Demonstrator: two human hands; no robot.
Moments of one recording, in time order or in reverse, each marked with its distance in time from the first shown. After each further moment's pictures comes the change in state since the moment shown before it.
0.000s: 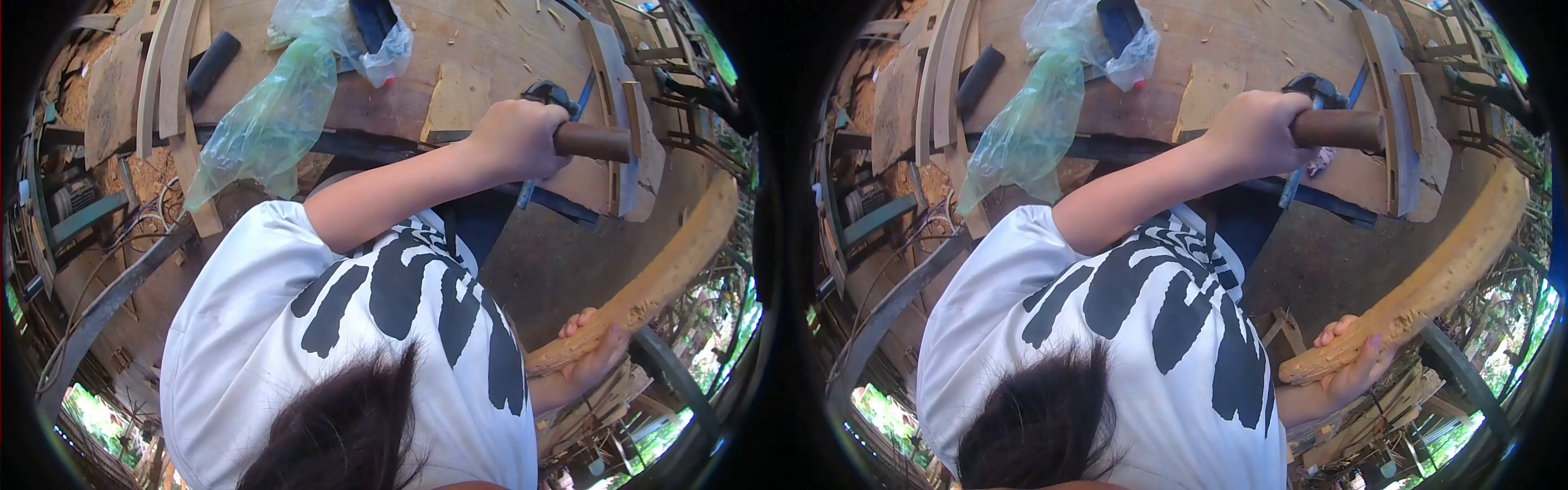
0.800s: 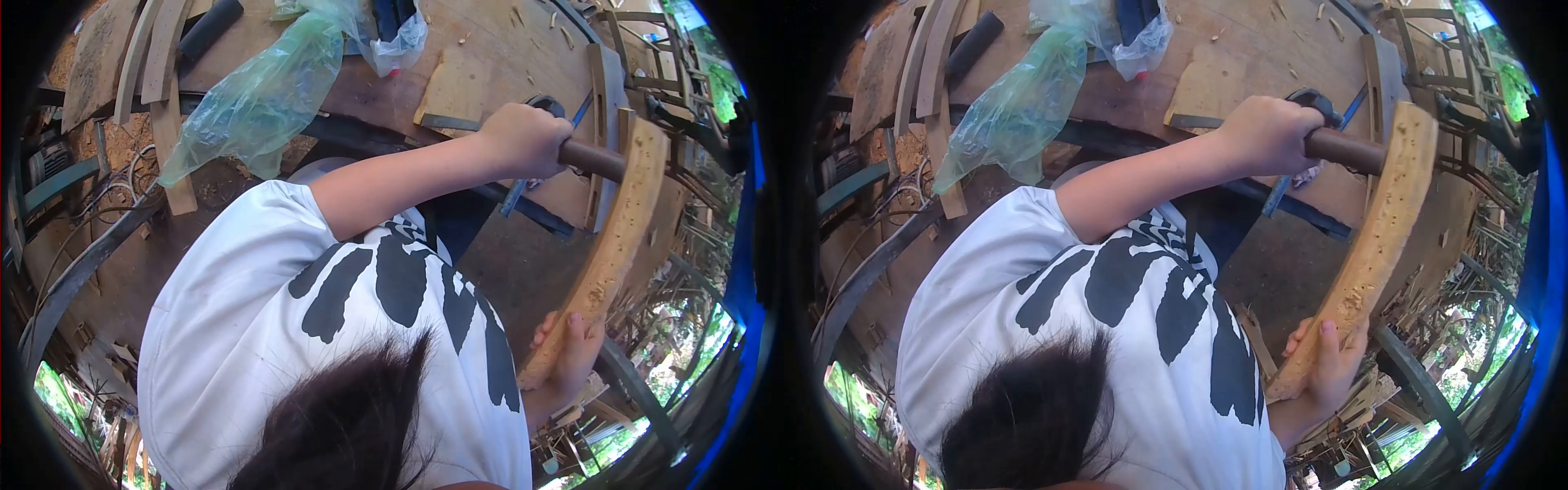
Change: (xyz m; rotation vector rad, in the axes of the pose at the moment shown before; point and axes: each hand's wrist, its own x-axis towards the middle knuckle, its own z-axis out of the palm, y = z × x) left_hand 0.013 -0.016 0.009 0.112 -0.054 -0.002; right_hand 0.023 -0.038 0.020 -0.393 0.005 0.108
